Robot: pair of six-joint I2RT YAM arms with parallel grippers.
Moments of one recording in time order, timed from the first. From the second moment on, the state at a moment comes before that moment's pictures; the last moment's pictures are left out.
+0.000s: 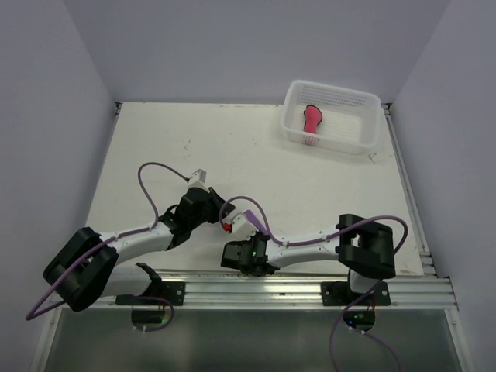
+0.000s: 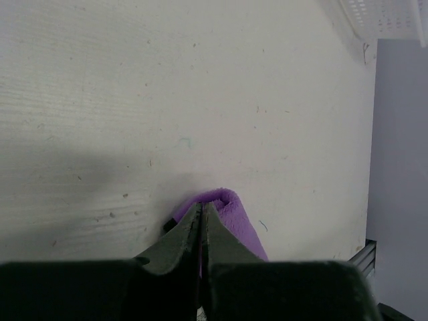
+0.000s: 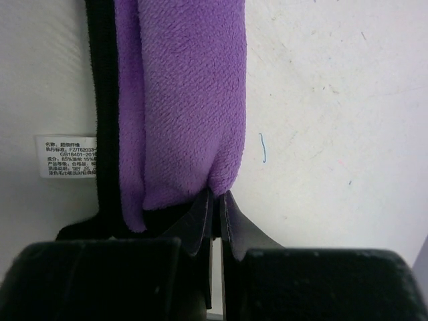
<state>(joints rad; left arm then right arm) -0.67 1.26 0.42 0.31 -0.06 -1.01 1.40 1.74 1.01 -0.71 0.81 0.61</state>
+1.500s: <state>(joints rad) -0.63 1.42 0.39 0.65 0.49 -0.89 1.60 2.17 1.33 -1.11 1.06 0.55</state>
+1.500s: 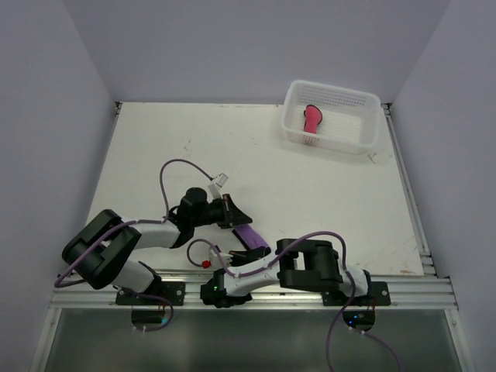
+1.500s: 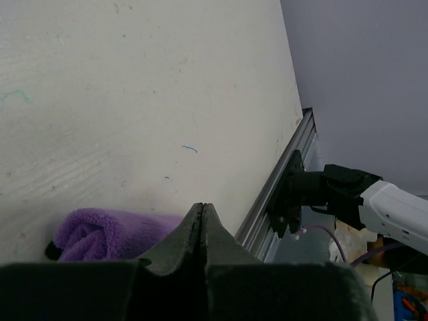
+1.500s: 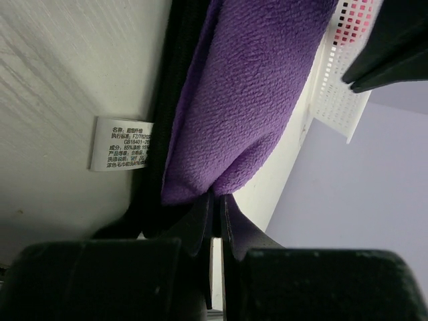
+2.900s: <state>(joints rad) -0.64 1.58 0.22 0.88 0.40 -0.91 1.61 1.79 1.13 -0.87 1.03 0.66</state>
